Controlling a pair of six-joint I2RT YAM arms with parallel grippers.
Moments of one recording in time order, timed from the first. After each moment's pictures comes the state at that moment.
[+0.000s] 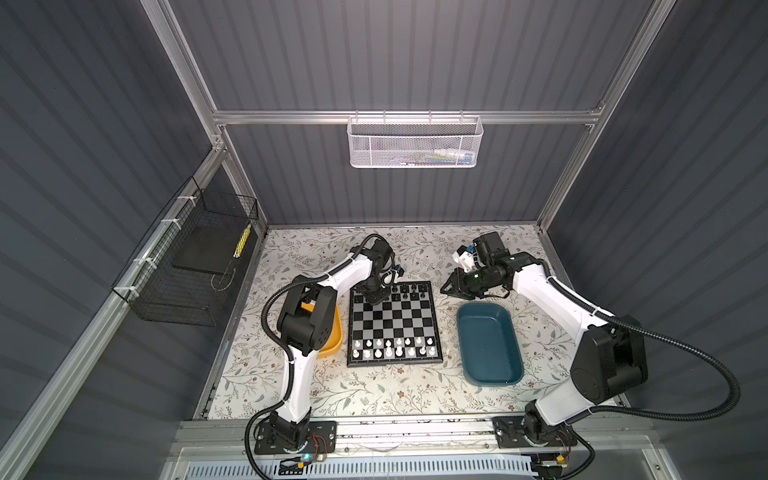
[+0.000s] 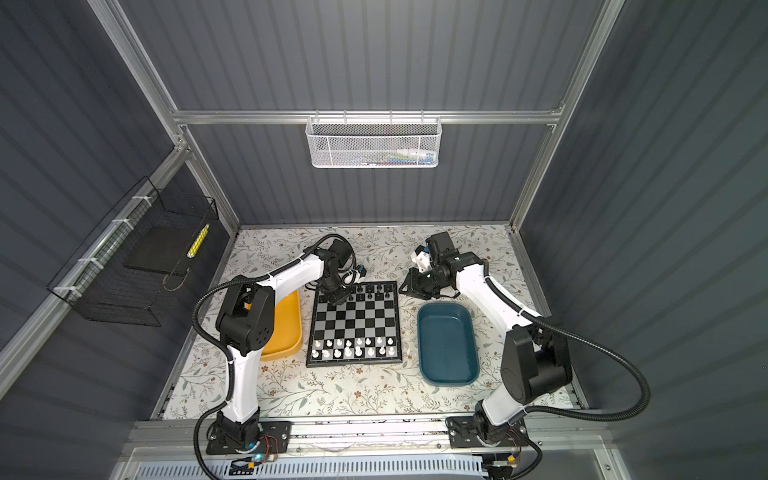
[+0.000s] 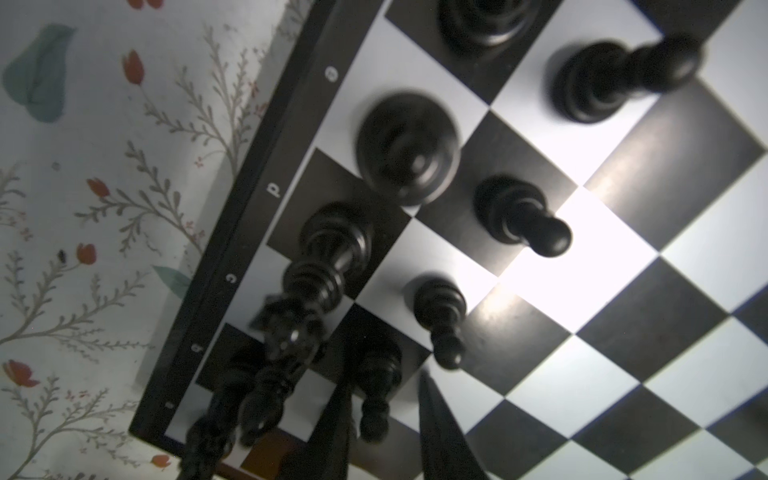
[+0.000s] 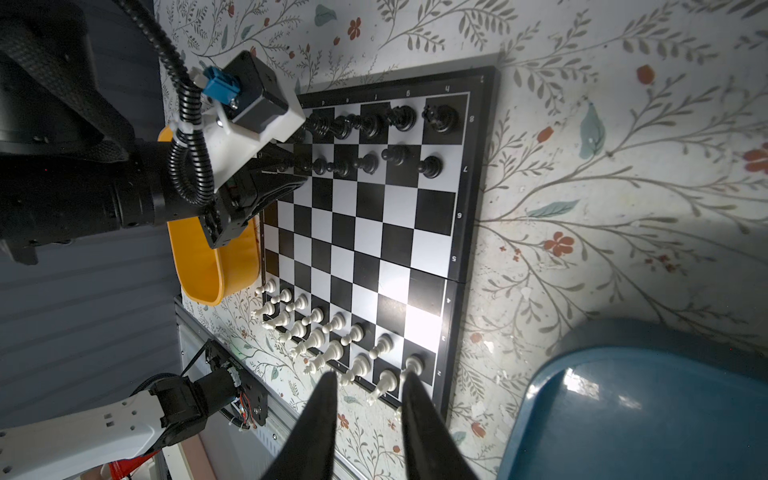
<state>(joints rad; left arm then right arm) -0.52 2.12 1.66 -0.97 0.00 0.49 0.34 1.58 1.27 -0.77 -0.52 0.43</state>
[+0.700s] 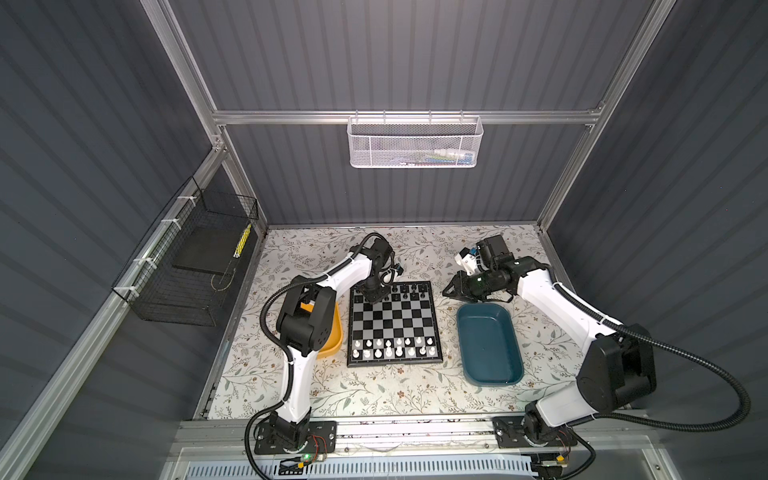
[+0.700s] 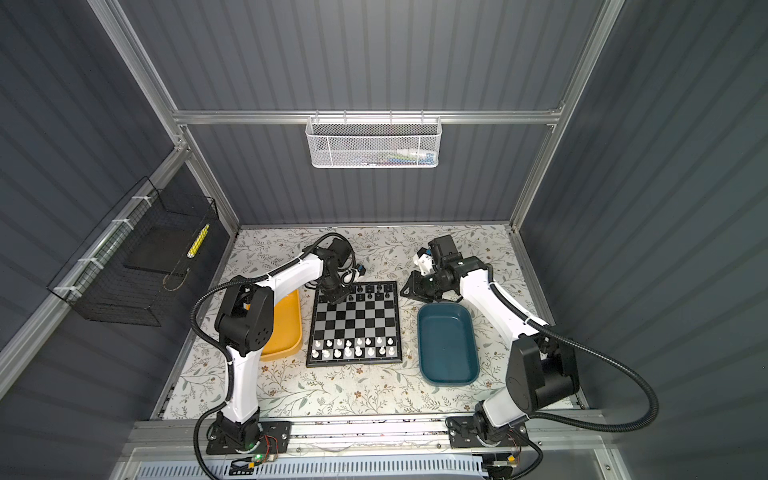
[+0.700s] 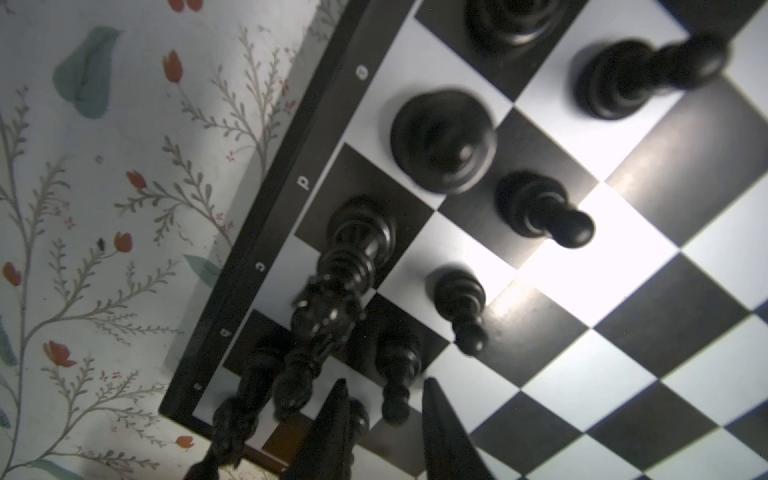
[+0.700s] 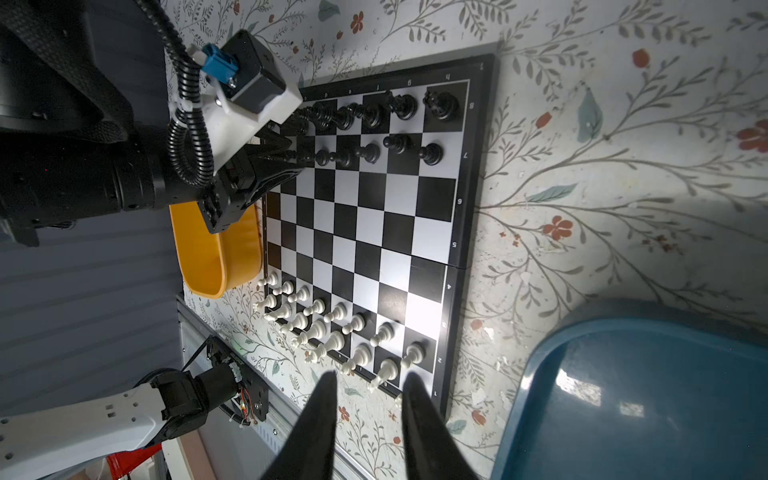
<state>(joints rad) -0.52 2.11 1.67 -0.97 -0.03 0.49 0.34 1.52 1.23 -0.76 -0.52 0.44</state>
